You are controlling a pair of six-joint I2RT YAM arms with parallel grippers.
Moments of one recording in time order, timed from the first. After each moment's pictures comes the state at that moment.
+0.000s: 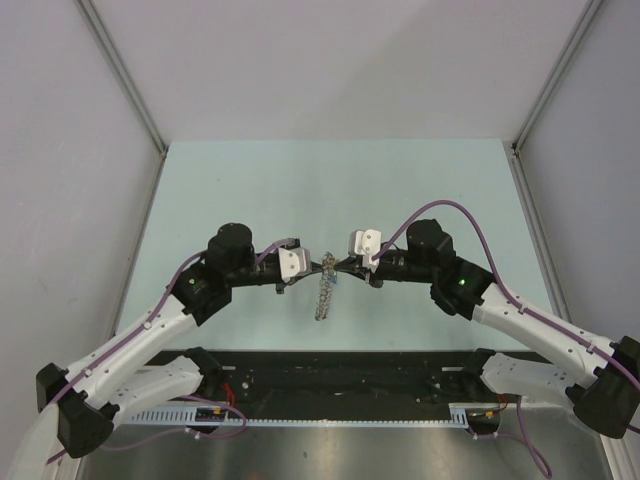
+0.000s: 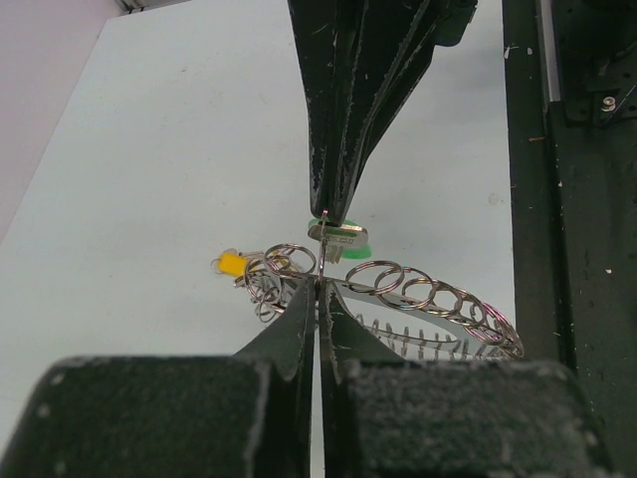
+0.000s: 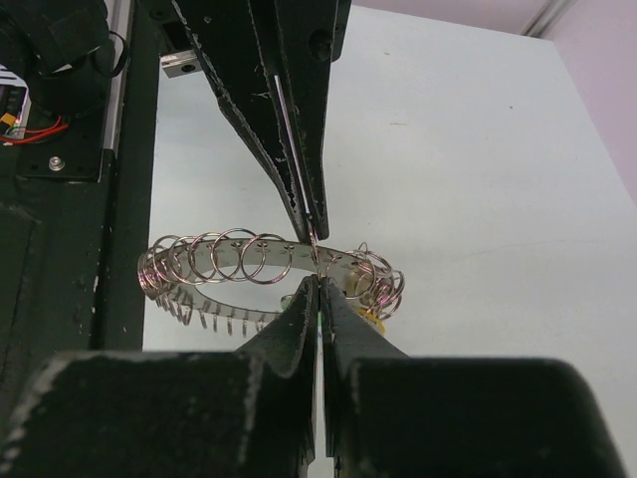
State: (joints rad) left arm -0.70 0.90 0.78 -0.20 0.61 0.50; right arm 0.83 1.04 0.85 -0.05 -0.53 -0.42
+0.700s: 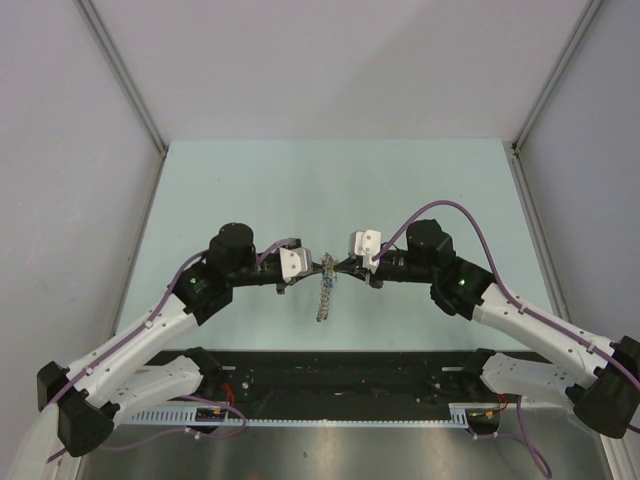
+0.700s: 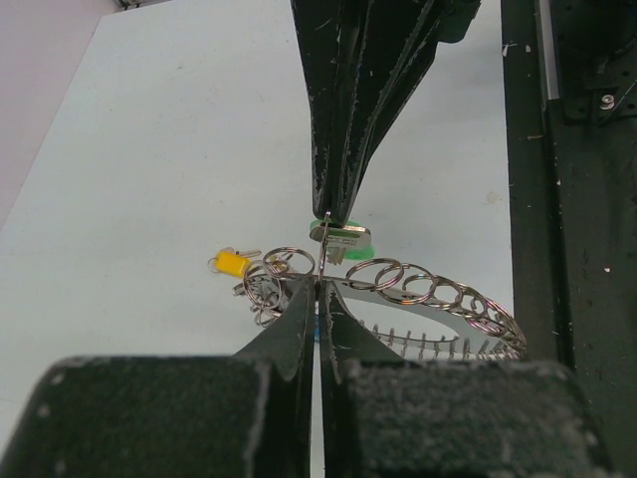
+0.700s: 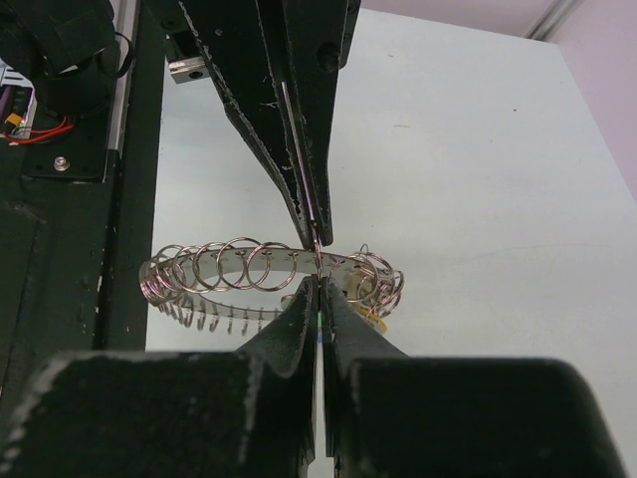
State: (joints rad) left arm -0.71 0.91 0.78 -0.20 0.61 0.49; right arm 0.84 1.04 0.85 -0.05 -0.54 -0.42
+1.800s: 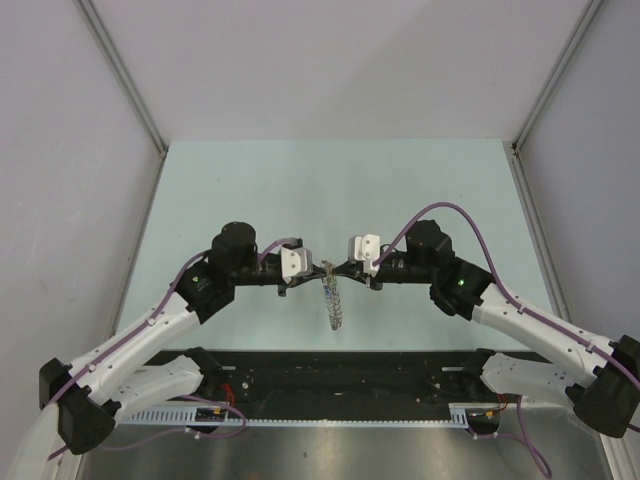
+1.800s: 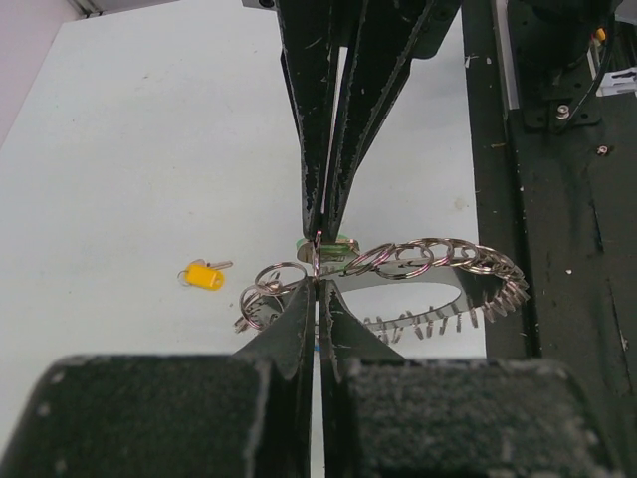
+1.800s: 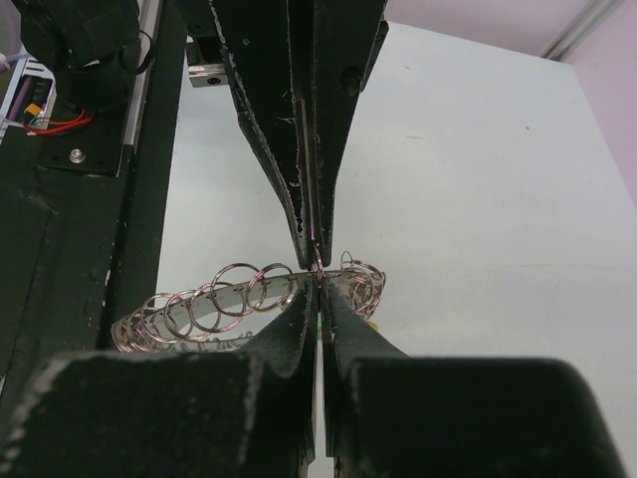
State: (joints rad) left arm -0.71 0.93 0.78 -0.19 0.68 0.47; right arm 0.84 1.04 0.85 -0.05 -0.58 -0.45
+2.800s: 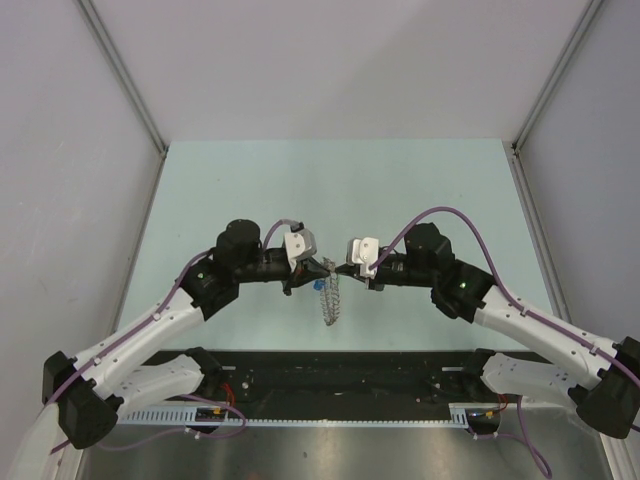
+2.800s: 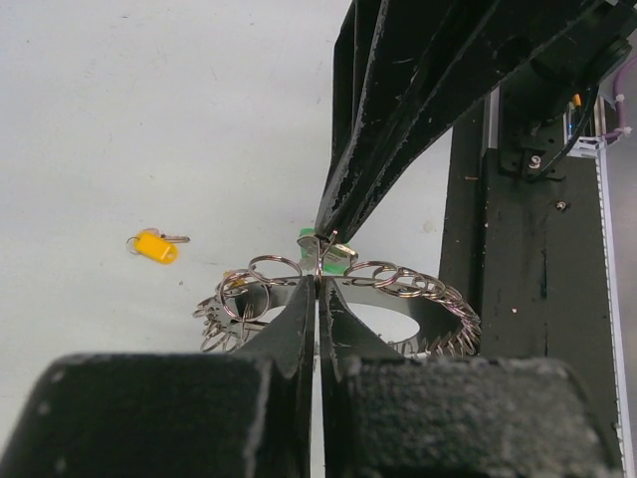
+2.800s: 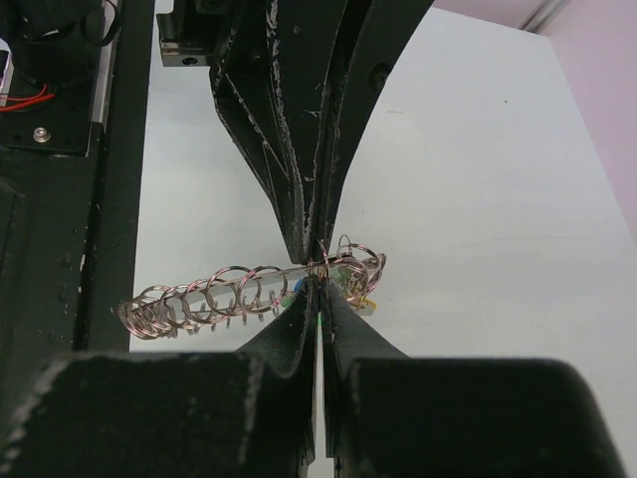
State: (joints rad) left arm -0.71 0.97 0.79 -0.16 0.62 0.21; right arm 0.86 1.02 0.85 -0.10 -0.49 -0.49
